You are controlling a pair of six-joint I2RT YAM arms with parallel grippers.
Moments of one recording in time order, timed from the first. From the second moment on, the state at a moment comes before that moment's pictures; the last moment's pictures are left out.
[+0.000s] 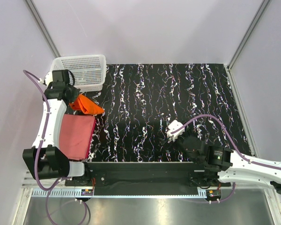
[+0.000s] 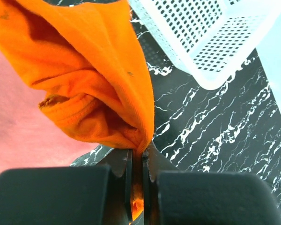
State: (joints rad) left arm 0.09 1.34 1.30 -0.75 -0.22 -0.87; right arm 1.28 0.67 0.59 -0.29 0.62 -0.02
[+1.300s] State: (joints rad) left arm 0.23 1.17 1.16 -0.82 -0.21 -0.81; right arm 1.28 0.67 0.59 -0.29 0.60 -0.01
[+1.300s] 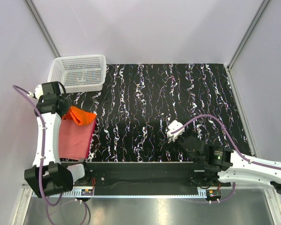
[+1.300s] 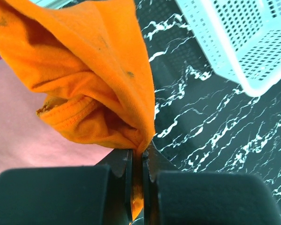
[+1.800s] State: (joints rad) left arm 0.28 0.97 0.96 -0.85 -0.23 -0.82; right arm 1.28 0.66 0.59 -0.29 0.58 -0.01
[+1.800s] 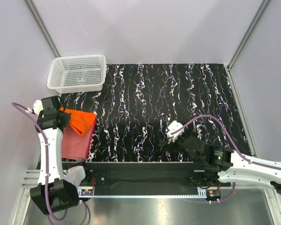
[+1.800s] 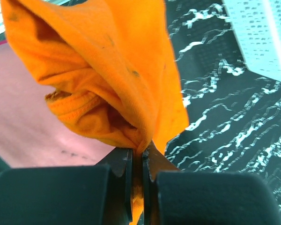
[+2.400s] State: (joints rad) left arm 0.36 0.93 0.85 -0.95 -0.28 -0.85; right arm 1.28 0.66 0.59 -0.29 0.55 -0.01
